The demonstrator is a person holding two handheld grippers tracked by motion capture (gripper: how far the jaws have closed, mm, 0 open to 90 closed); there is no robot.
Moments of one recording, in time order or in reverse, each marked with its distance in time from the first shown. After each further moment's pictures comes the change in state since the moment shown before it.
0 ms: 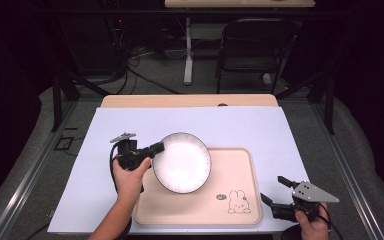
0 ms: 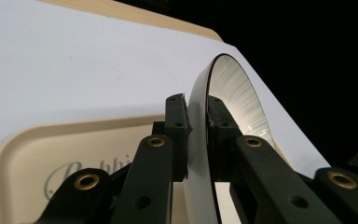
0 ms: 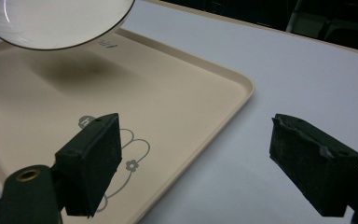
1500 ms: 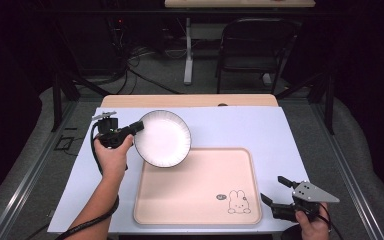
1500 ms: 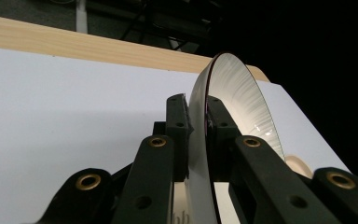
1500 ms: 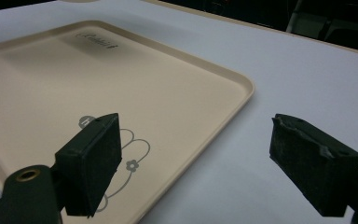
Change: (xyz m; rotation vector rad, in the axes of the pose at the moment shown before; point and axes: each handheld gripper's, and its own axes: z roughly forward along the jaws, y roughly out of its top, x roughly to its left) left arm 0.029 0.063 -0.021 -0.086 0.162 0.006; right arm 0.000 0.000 0.000 -0.002 0.001 -0.001
